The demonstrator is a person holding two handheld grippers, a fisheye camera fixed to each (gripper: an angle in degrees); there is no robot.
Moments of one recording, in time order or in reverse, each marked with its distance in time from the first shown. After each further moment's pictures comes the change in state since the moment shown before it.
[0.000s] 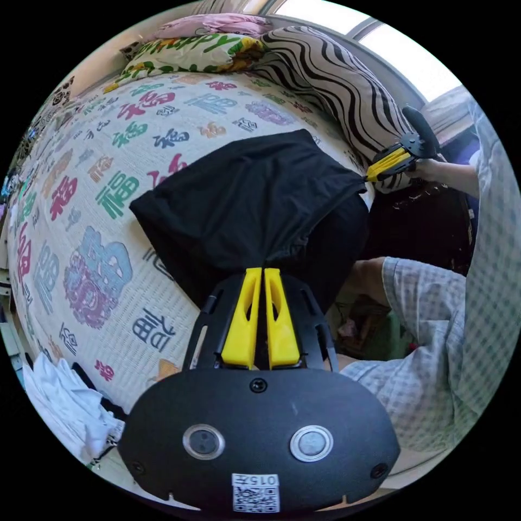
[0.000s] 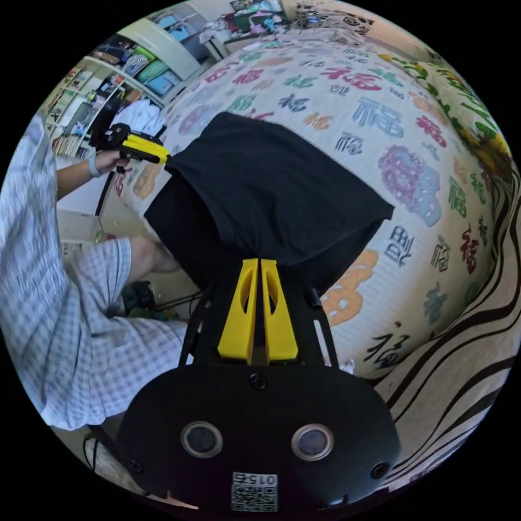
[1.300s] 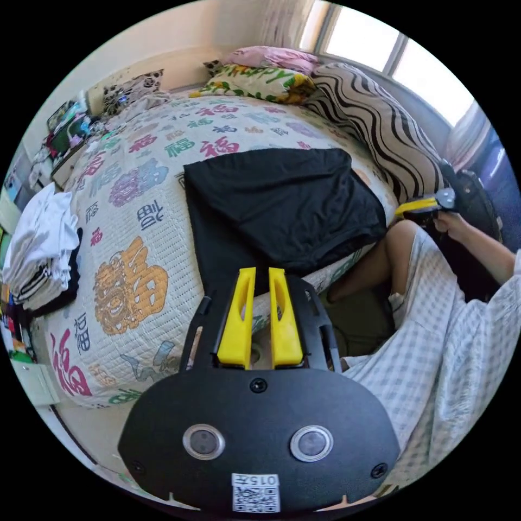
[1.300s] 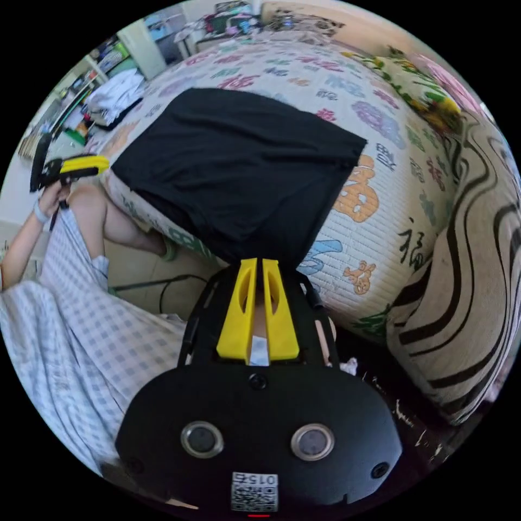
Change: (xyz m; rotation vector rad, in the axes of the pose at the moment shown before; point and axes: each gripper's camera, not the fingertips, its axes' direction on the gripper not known) left arm 0.129 0.308 0.065 0.178 -0.253 -0.245; right arm -0.020 0.269 0.204 0.012 0.256 0.094
